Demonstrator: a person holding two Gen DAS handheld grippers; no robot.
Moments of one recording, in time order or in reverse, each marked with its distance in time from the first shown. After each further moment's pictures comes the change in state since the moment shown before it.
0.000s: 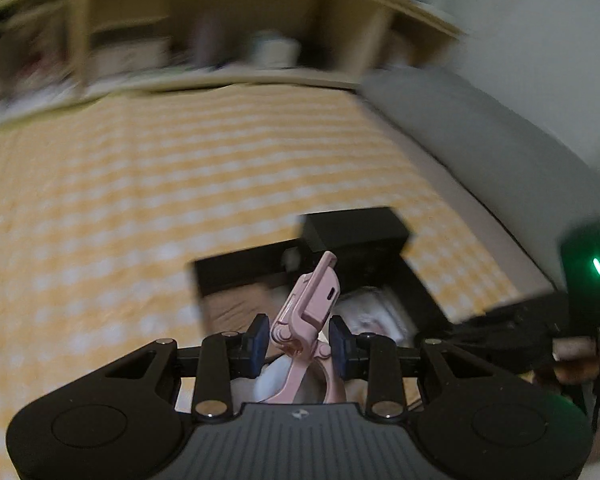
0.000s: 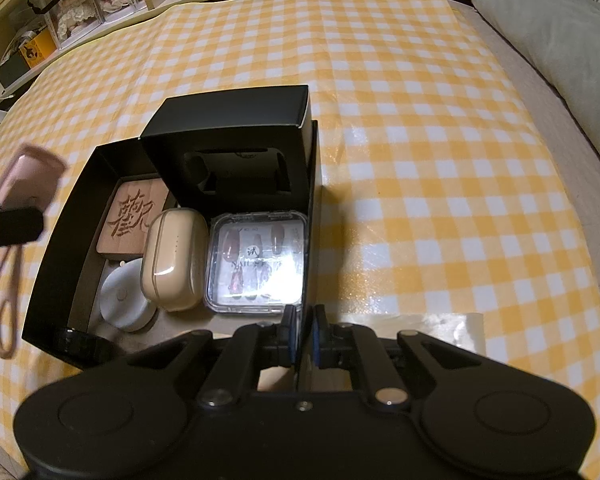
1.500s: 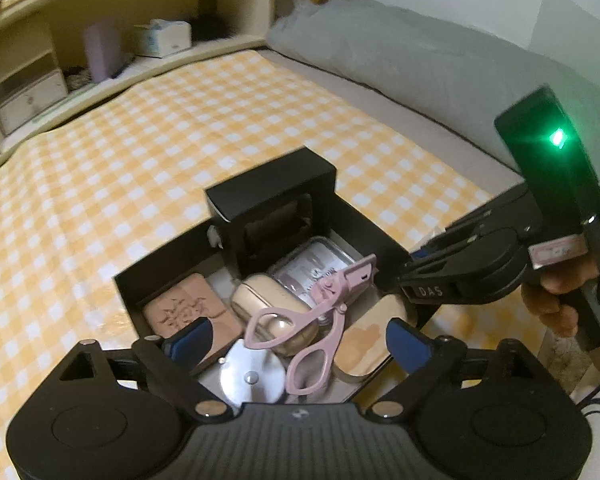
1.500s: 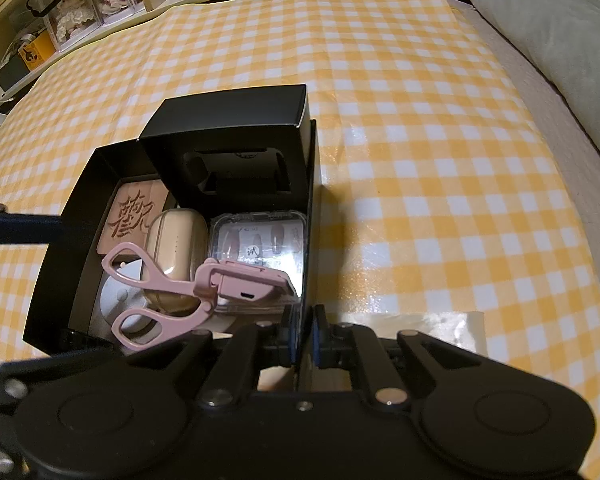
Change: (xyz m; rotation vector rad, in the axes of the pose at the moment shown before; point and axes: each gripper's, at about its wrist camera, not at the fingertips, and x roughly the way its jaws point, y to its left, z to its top) left arm 0.013 -0.040 -0.009 0.252 0.115 -0.040; right arm 0.000 0.000 0.000 0.000 -0.001 0.002
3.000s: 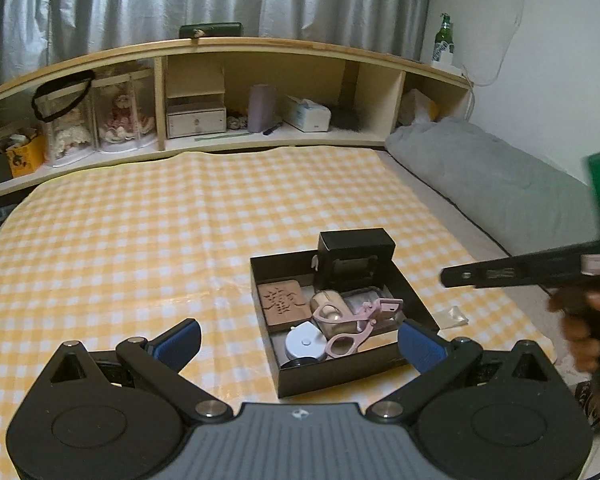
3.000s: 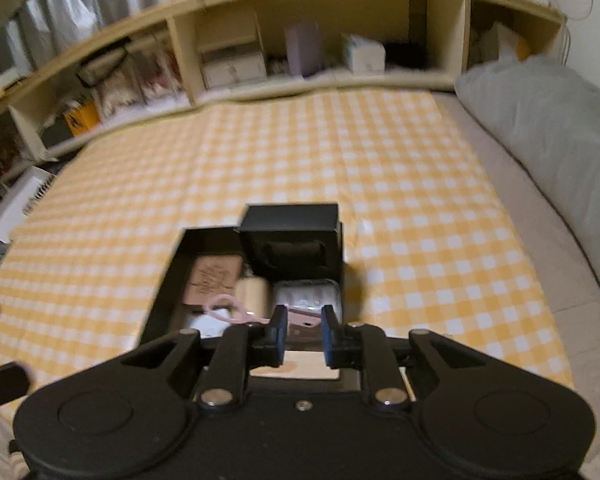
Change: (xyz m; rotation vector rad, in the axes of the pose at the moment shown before) left arm -0.157 -0.032 -0.077 -0.332 -0.272 0.266; right arm -0.138 0.014 -0.025 0.001 -0.278 0.042
